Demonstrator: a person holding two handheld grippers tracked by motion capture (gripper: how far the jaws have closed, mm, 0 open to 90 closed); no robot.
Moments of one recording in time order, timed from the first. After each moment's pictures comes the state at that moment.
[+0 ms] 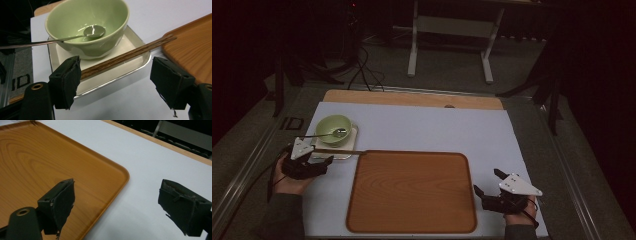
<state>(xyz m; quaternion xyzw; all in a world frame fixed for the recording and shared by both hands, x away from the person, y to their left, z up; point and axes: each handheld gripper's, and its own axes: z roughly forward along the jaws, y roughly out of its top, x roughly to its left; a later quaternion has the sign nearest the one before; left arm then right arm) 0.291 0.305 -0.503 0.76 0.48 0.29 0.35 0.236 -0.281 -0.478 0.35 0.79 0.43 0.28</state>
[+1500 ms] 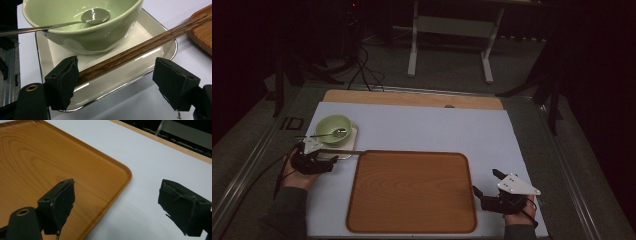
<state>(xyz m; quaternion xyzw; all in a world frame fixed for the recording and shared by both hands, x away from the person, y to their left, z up) 0.319 0.303 -0.529 0.78 0.47 0.28 0.31 0.237 -0.279 -0.479 0.34 0.79 0.42 0.28</state>
